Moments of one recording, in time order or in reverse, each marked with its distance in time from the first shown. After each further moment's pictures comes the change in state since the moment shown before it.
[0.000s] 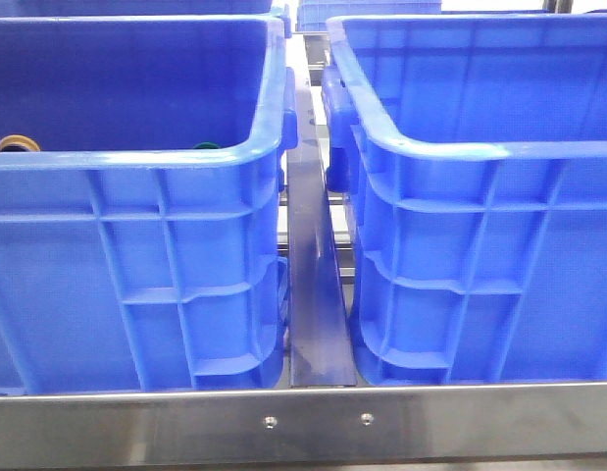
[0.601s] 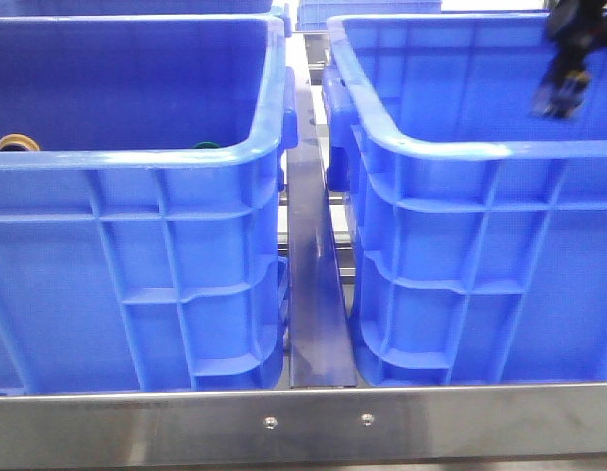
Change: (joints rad) left arm 0.008 -0.021 0.009 0.002 -0.007 -0.001; right arm 0.000 0.476 -0.095 0.031 -0.250 -0.116
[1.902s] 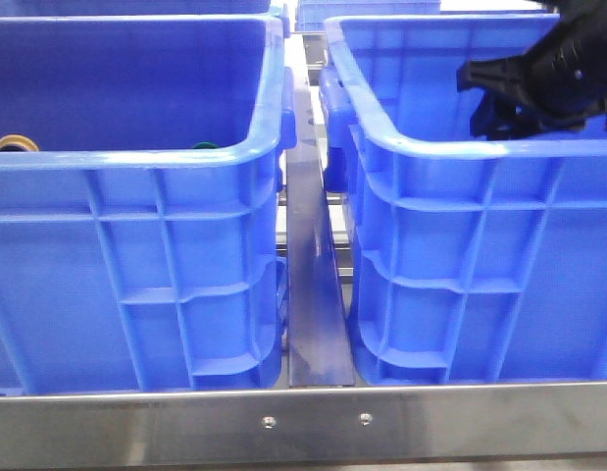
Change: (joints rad) left arm 0.000 0.000 0.002 0.000 -0.002 0.000; right arm 0.000 0.315 -0.141 0.005 0.139 -0.045
